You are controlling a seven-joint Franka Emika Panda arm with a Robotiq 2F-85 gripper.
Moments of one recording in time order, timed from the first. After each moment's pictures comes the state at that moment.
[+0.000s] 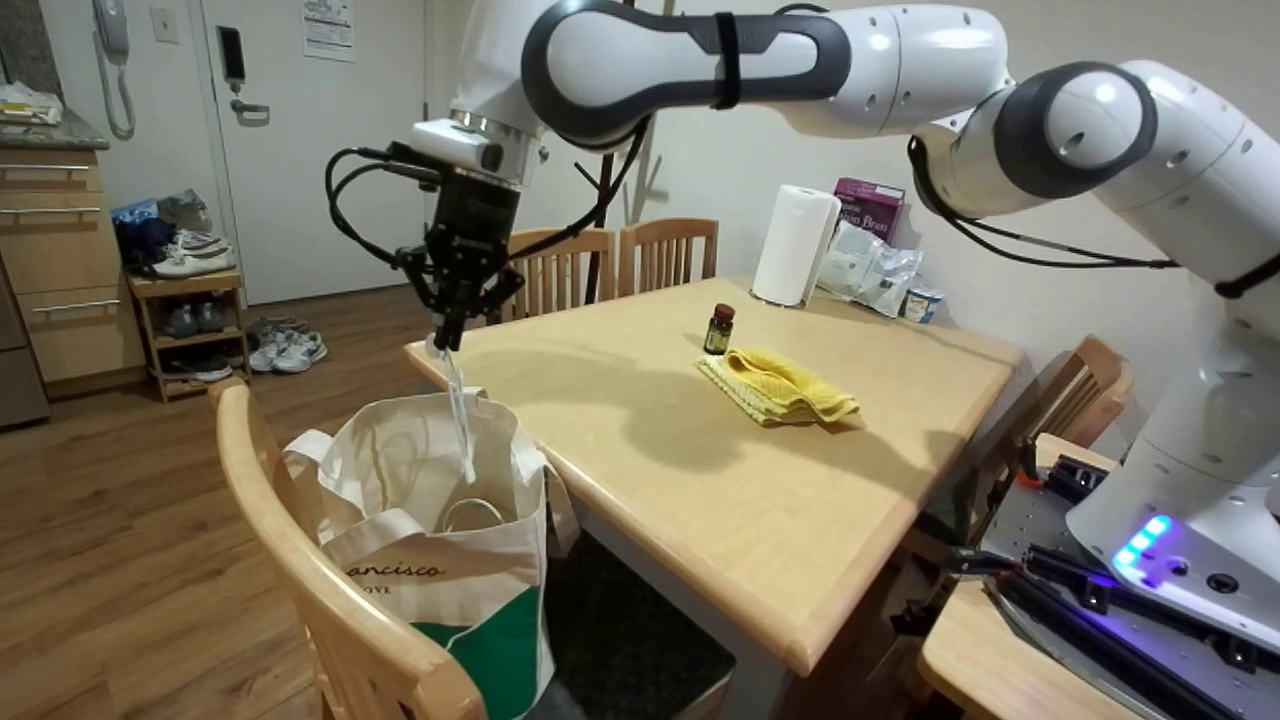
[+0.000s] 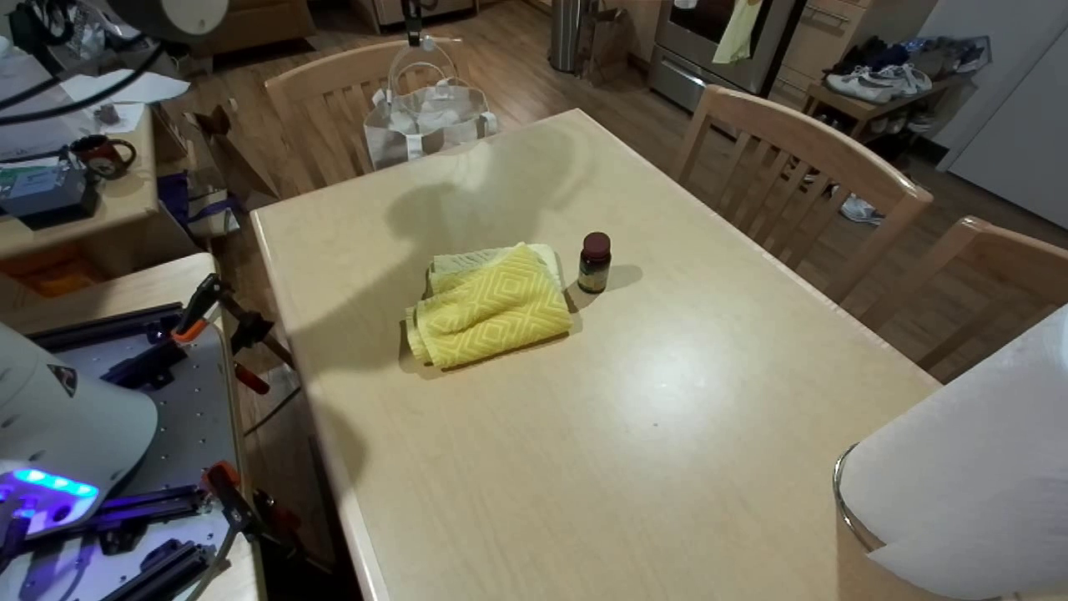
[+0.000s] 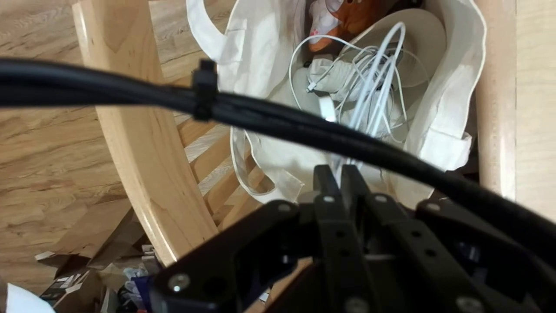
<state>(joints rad) 0.50 1.11 0.38 -0.73 -0.14 1.94 -2.17</state>
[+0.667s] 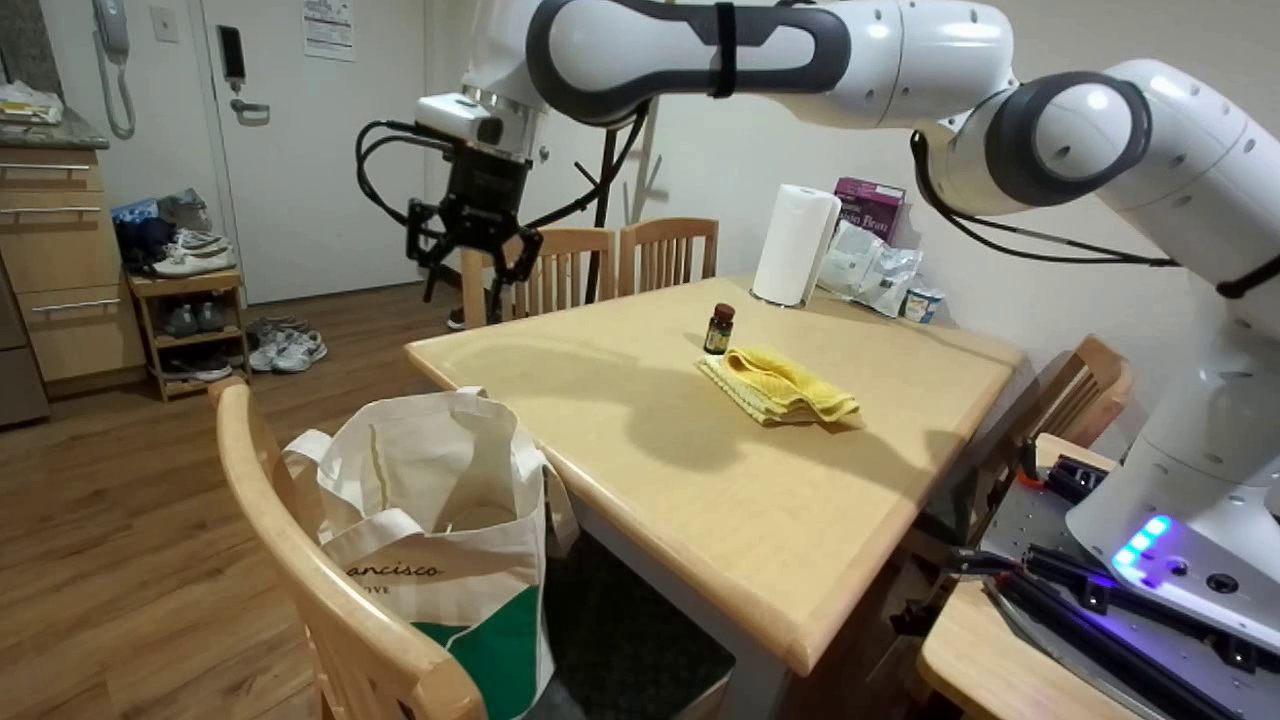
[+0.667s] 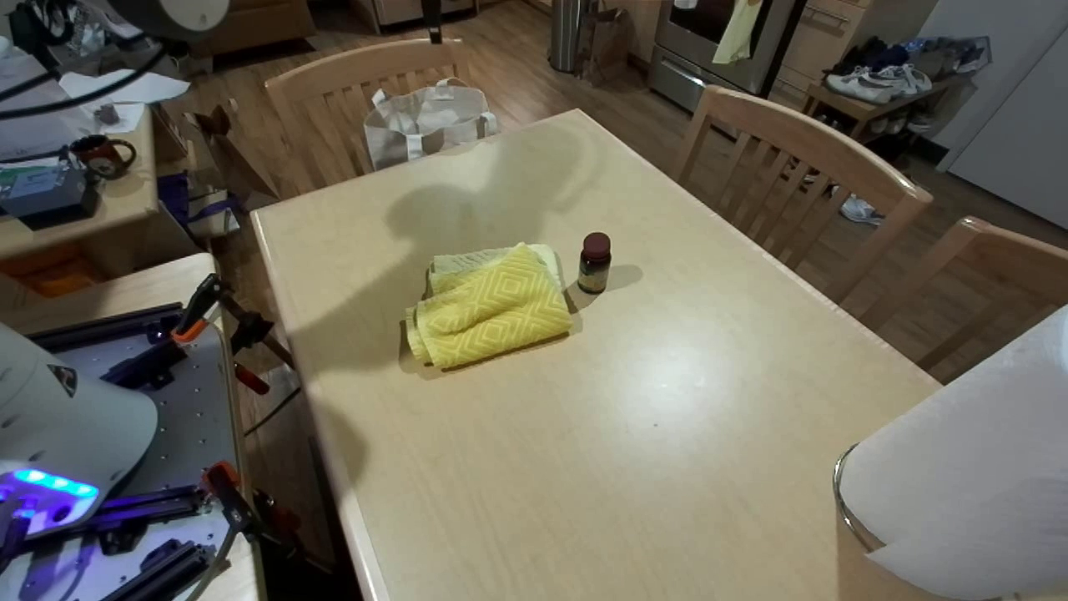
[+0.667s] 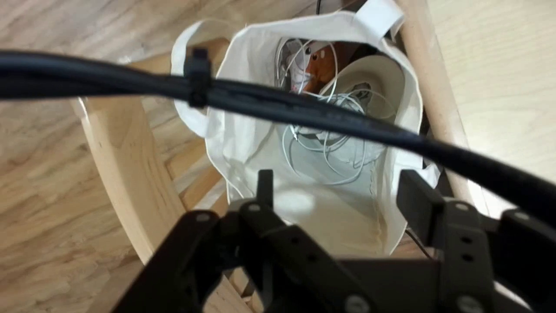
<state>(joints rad) 0.51 1.11 0.28 -0.65 -0.14 1.90 -2.03</state>
